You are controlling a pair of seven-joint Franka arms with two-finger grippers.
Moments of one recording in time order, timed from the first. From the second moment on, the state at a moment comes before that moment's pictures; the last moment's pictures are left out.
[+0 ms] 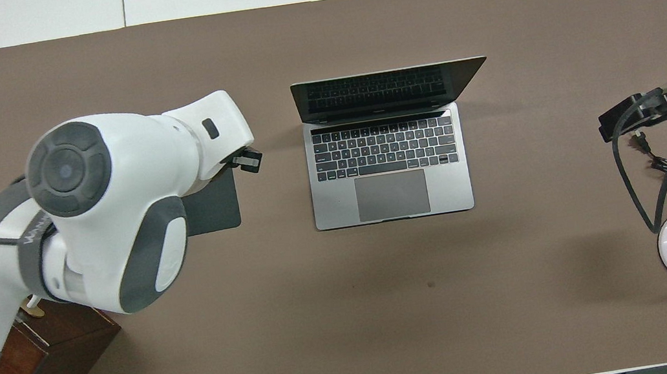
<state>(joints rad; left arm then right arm) -0.53 0.08 0.08 -1.86 -0.09 2.22 0.08 0.06 0.02 -0.03 -1.60 -0.01 1.51 -0.11</state>
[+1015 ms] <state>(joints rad) -0.26 -0.12 0.08 -1.85 -0.09 1.90 0.20 0.01 -0.01 -0.04 -1.59 -0.01 1.51 -0.11</state>
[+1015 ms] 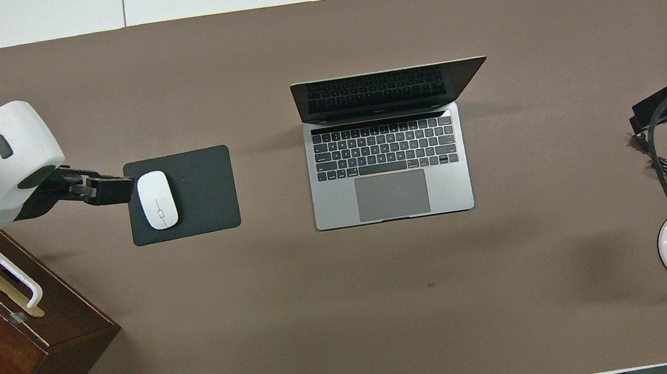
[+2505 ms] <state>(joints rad) -0.08 -0.11 0.08 -1.68 0.01 1.59 0.17 0.01 -0.02 -0.03 -1.59 0.03 1.52 -0.11</state>
